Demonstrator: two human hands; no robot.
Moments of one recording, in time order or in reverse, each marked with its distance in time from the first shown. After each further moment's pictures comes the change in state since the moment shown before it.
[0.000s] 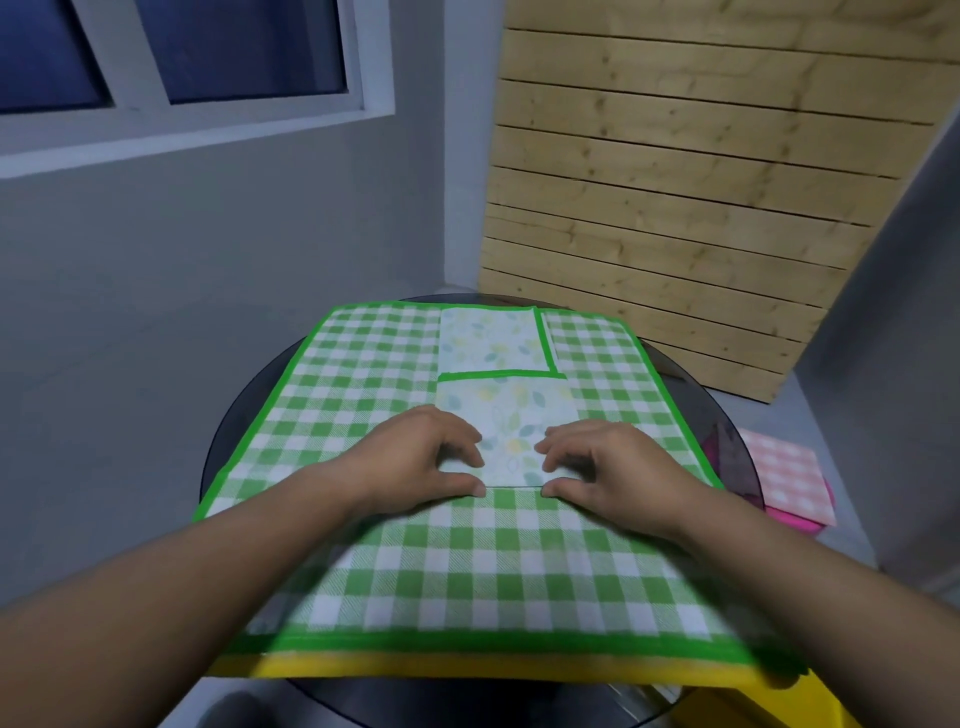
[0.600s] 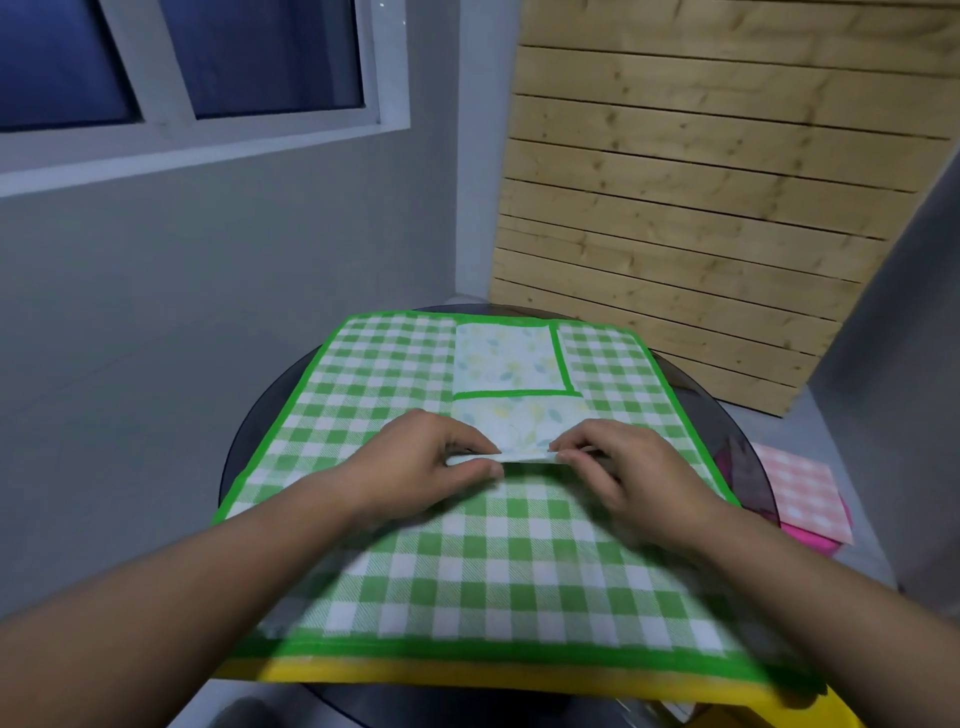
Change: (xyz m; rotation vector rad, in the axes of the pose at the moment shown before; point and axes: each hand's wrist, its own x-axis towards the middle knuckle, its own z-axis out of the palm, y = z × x) left_hand -0.013 0.014 -0.014 -0.232 0.069 -0.023; right_hand -0.002 -0.014 -0.006 0.085 0.188 0.020
